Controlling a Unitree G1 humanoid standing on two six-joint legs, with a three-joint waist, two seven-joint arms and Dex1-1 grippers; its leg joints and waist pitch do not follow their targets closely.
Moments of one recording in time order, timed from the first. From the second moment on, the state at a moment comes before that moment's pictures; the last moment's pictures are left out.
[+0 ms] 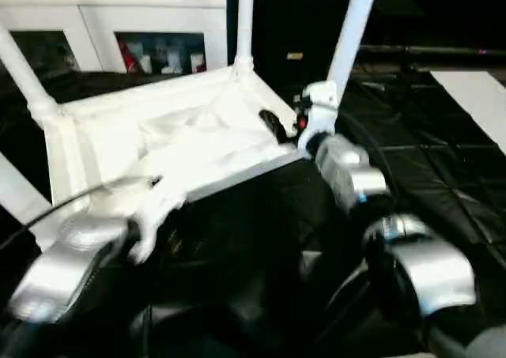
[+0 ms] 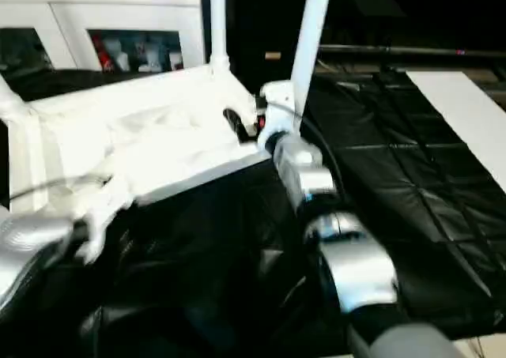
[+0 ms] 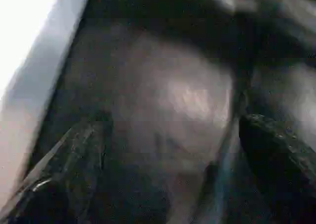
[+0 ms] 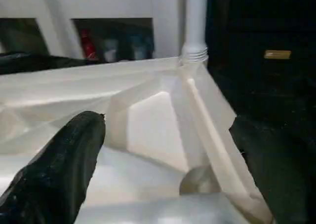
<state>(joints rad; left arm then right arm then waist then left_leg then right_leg) -0.15 0.63 -0.12 -0.12 -0.16 0.58 -0.97 -1.05 -0.05 -0.09 1.19 0.18 -0.08 0.29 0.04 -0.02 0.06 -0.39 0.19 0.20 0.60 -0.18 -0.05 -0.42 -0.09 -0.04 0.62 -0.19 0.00</state>
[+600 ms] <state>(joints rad) 0.01 0.65 -0.02 -0.34 -0.17 0.69 -0.83 -1.17 -0.07 -0.26 1.34 0.21 -0.12 -0.04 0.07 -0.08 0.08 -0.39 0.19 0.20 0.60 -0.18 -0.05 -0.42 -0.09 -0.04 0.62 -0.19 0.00</state>
